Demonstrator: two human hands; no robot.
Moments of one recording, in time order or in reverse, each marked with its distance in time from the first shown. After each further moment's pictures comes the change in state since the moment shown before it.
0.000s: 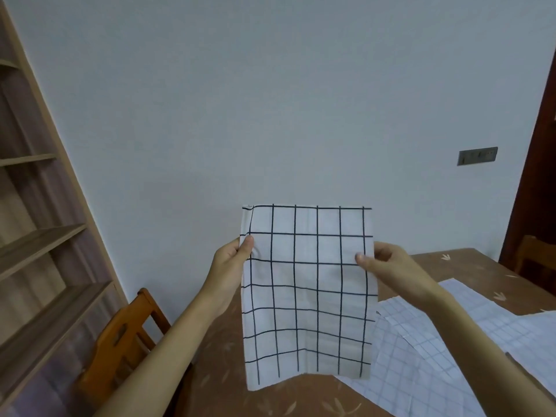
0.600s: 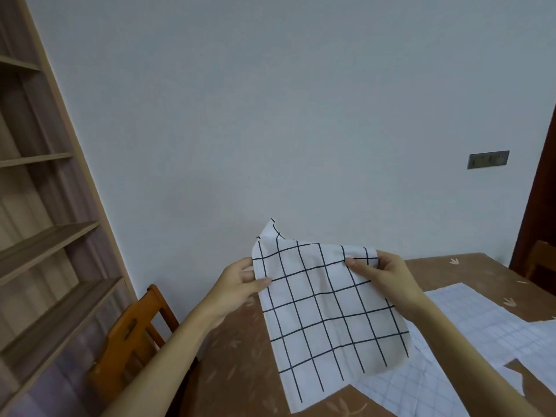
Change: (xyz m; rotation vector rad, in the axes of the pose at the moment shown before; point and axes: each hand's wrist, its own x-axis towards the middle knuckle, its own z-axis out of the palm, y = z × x) left_hand -0.028 -0.005 -0.020 0.173 -0.216 -0.239; right_hand 0.002 0.014 0.030 0.164 0.161 0.063
